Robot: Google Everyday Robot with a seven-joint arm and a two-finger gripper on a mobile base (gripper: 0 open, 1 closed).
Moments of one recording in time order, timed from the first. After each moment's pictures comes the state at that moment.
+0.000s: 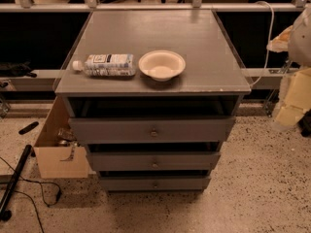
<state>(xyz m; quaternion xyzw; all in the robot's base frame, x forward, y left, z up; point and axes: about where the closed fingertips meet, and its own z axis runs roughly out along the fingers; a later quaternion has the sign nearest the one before) 0.438 -0.217 0.976 -0.60 0.78 -0.03 0.16</state>
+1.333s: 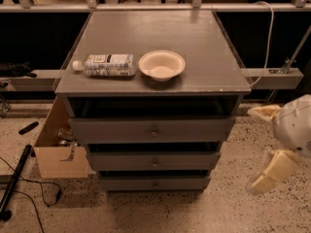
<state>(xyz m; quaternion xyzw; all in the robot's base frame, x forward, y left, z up) 0.389 -0.195 0.857 -0.57 0.78 0.12 0.24</state>
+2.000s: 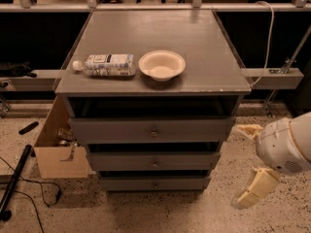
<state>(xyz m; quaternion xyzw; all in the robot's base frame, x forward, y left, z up) 0.378 -0.176 0.805 -0.58 0.76 0.16 0.25</state>
